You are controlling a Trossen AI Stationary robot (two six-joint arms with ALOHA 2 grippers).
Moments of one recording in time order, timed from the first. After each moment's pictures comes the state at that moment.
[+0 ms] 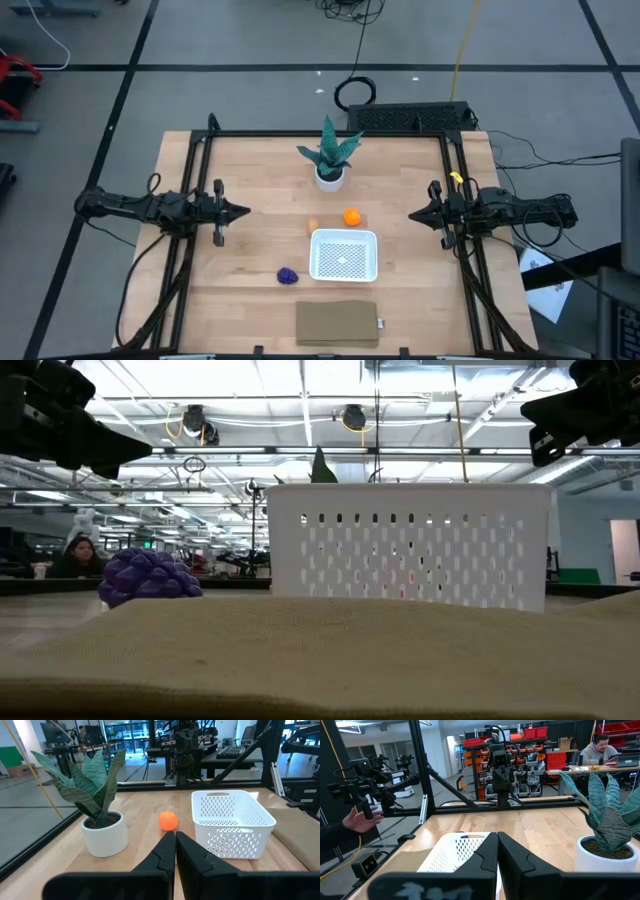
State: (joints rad) left arm -0.17 0.07 0.07 -0.07 -0.26 0.05; right arm 0.10 0.00 0.14 -0.12 0.00 0.11
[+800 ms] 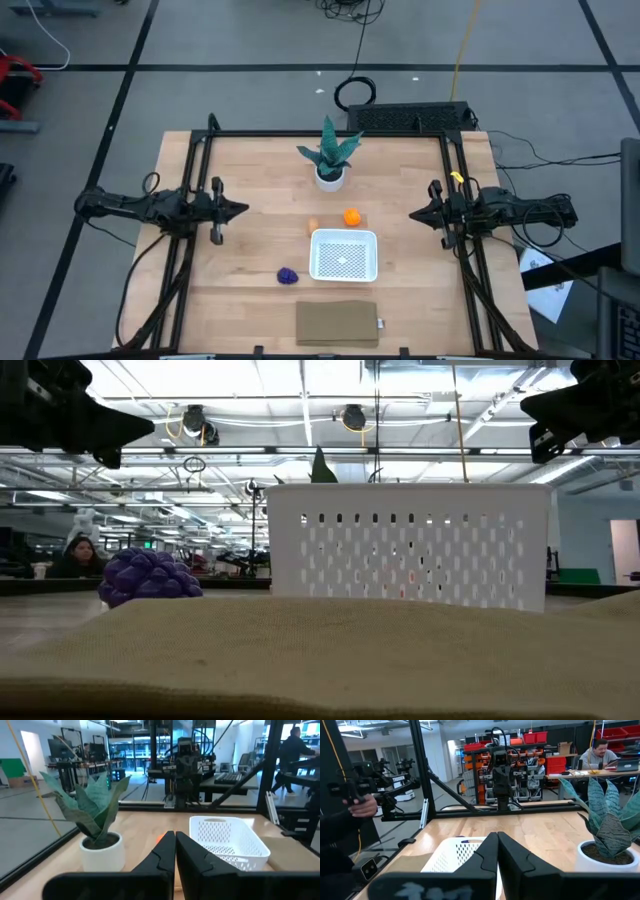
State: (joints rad) left arm -0.17 0.07 0.07 0.06 -0.26 0.03; right arm 0.10 0.00 0.14 -0.10 0.00 0.11
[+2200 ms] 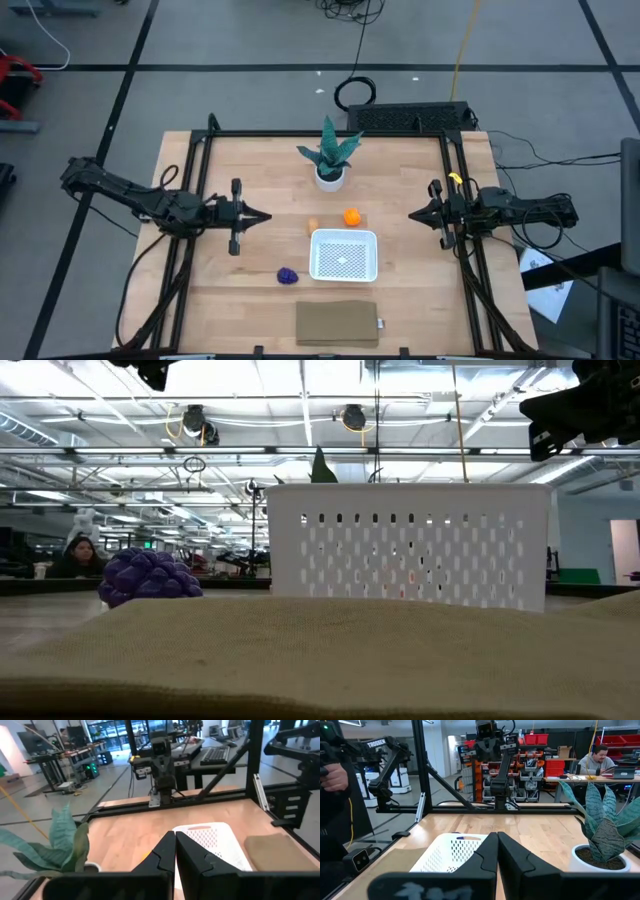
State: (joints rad) left arm -0.33 0.79 0.56 0.12 -0.36 0.10; right arm 0.10 0.01 0.14 -0.10 0.00 0.04
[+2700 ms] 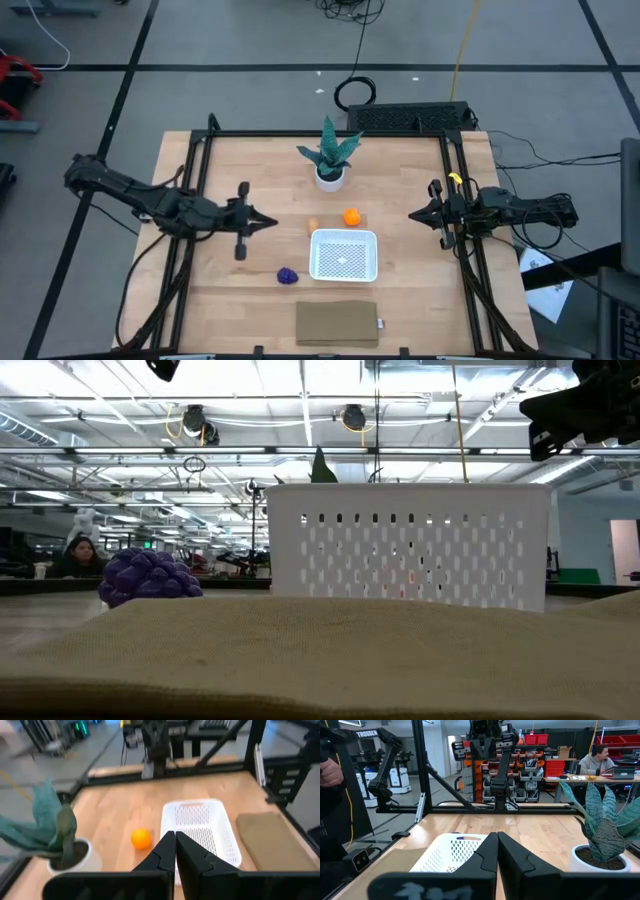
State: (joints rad) left arm -0.36 0.95 0.80 -0.22 -0.37 -0.04; right arm 0.10 0.01 0.14 -0.10 0.00 0.04
